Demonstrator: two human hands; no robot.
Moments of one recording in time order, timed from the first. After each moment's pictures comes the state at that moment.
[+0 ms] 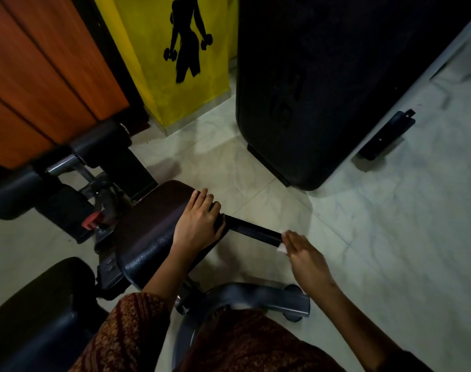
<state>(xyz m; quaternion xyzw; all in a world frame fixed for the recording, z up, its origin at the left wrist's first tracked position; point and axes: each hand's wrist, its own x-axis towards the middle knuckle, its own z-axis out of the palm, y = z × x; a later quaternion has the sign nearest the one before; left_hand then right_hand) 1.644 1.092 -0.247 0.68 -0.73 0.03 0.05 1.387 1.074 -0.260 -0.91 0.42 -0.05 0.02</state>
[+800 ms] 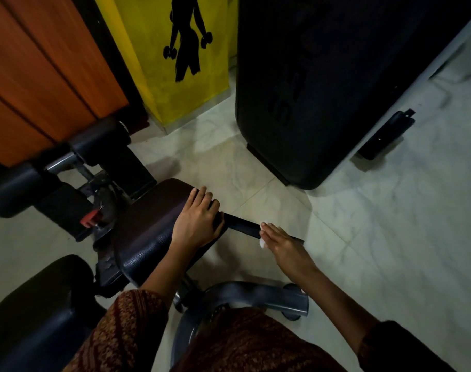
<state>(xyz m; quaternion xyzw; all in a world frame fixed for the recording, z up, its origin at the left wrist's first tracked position) 1.643 1.093 -0.248 0.68 -0.73 0.04 0.05 1.410 1.061 -0.282 -0.93 0.35 -0.04 0.06</state>
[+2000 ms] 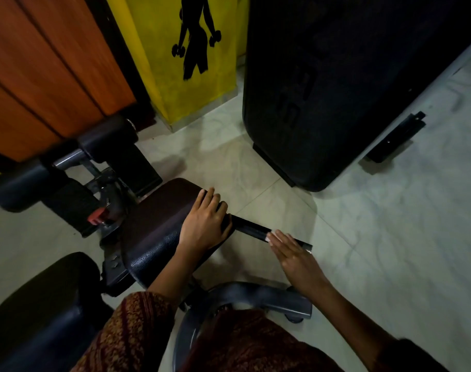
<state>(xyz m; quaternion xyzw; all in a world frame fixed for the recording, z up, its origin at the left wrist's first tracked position) 1.643 1.093 -0.248 0.69 -0.72 0.03 0.04 1.403 1.072 -0.285 -0.95 0.31 -0.01 0.01</state>
